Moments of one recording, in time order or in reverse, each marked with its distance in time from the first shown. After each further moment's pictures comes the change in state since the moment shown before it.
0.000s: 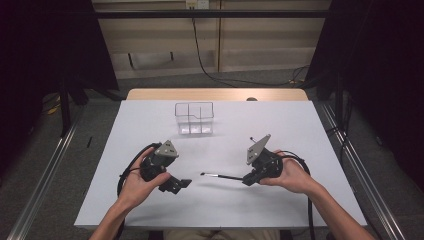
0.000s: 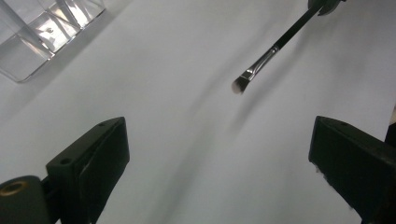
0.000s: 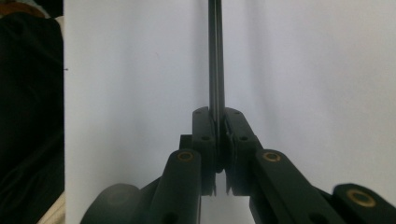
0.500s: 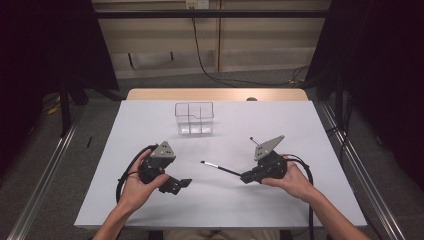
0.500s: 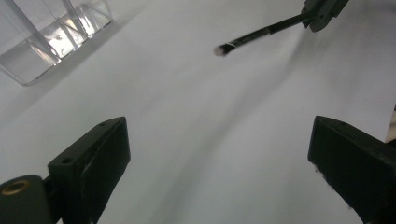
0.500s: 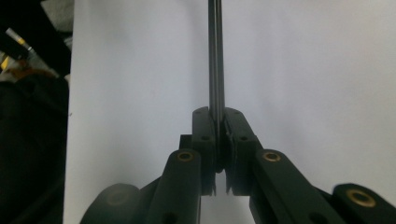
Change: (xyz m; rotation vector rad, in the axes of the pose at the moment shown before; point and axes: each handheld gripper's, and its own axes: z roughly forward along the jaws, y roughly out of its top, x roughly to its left) left arm -0.003 -0.005 -0.002 -0.081 0.010 -0.028; right arm -0.004 -0.019 0.001 -0.236 -0.009 0.094
